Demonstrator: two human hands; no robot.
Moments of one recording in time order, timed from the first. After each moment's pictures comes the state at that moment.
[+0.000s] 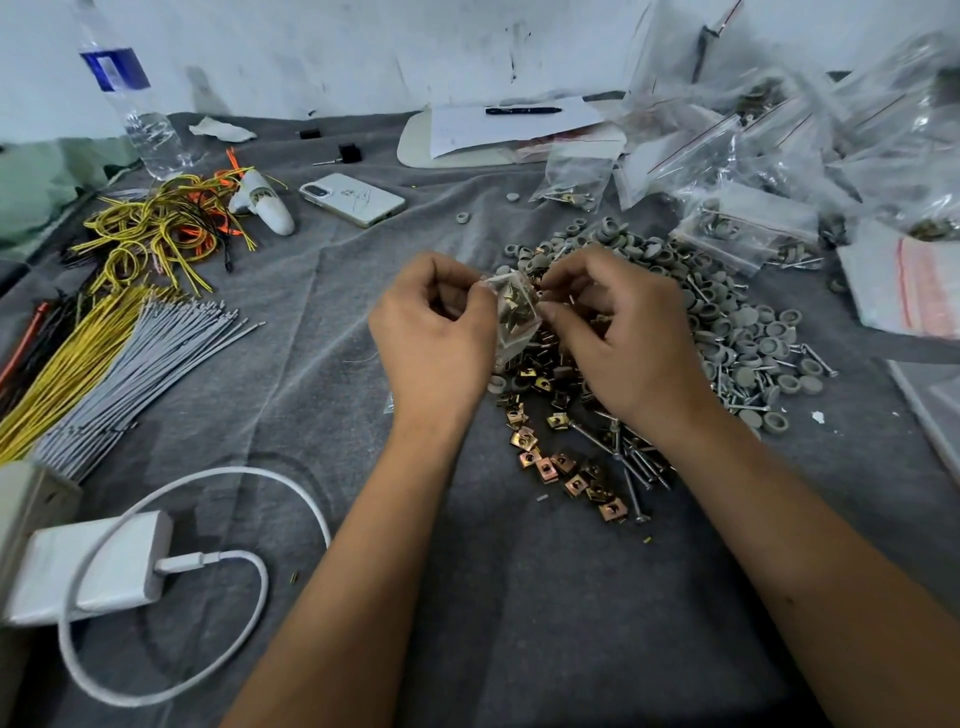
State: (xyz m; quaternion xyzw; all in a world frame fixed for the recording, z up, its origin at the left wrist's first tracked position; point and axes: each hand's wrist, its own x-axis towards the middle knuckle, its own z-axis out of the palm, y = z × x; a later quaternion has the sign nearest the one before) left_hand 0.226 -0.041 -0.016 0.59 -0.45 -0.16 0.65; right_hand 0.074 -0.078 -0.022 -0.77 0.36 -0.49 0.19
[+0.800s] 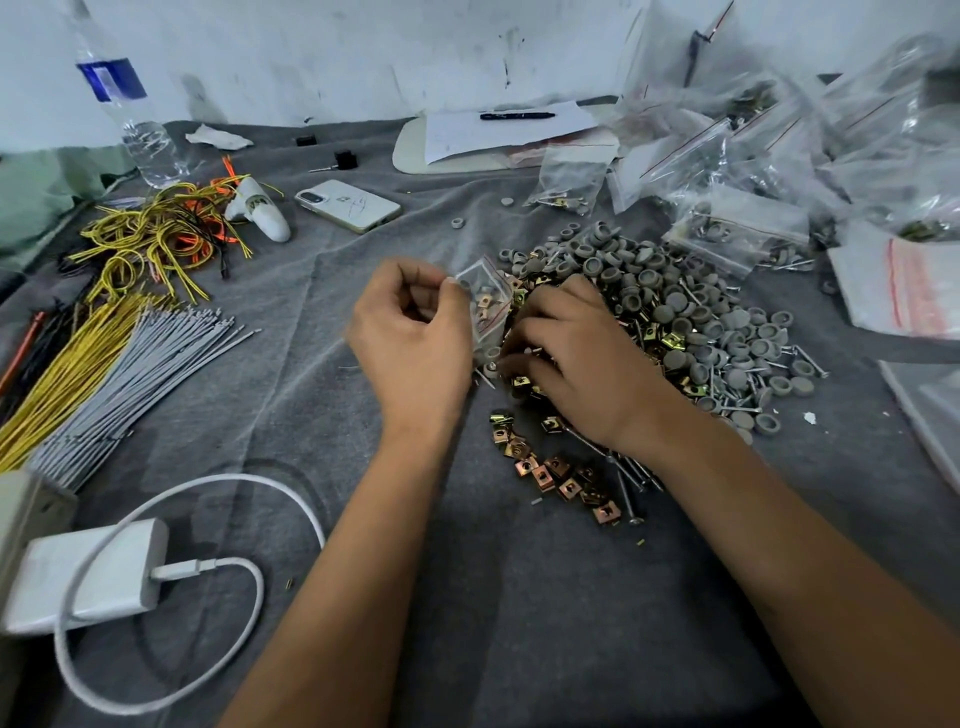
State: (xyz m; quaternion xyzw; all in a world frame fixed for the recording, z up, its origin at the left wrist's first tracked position) left_hand 0.229 -0.043 -0.016 0.59 -0.39 -0.14 0.69; right_hand 0.079 -0.075 -0.027 -0.89 0.36 -0.26 0.06
